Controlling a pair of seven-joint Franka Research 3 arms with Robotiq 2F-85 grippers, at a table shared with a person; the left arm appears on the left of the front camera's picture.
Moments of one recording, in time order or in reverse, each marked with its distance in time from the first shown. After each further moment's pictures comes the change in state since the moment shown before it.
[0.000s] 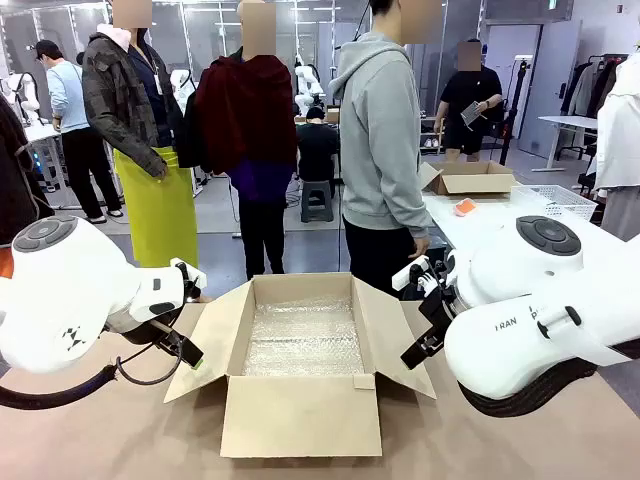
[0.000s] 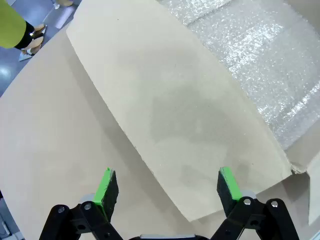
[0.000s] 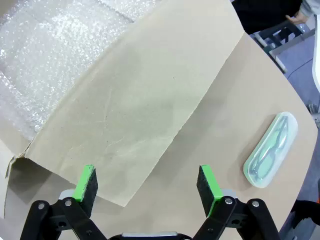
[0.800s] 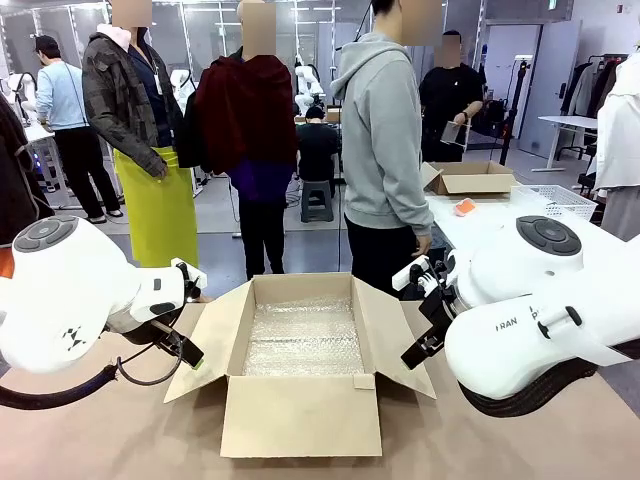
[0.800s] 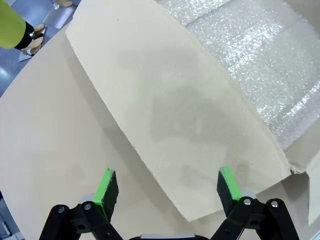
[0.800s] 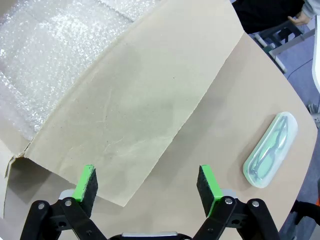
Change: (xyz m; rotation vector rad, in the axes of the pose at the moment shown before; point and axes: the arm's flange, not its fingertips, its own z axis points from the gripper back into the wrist) left arm 0.000 -0.001 0.000 -0.001 0.000 -0.002; right arm 0.000 0.000 0.000 -0.001 0.000 0.001
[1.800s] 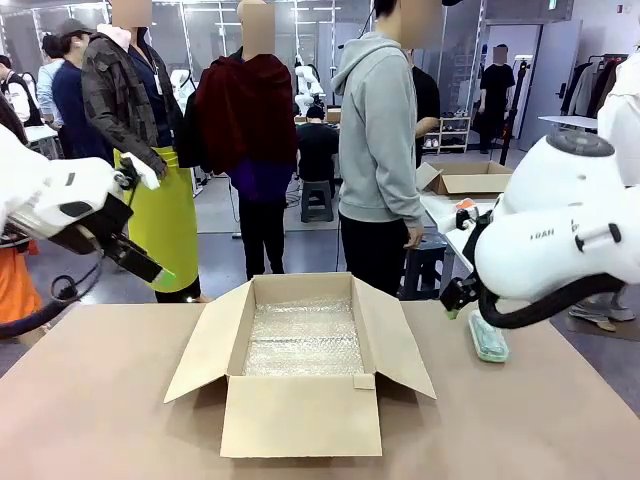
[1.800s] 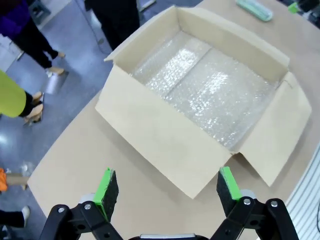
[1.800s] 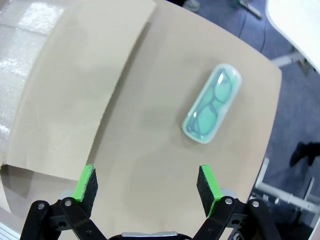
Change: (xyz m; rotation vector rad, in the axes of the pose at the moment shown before) left arm 0.033 0.039 0.169 -0.111 -0.254 -0.194; right arm 0.033 -0.088 0.065 -0.088 0.141 -0.284
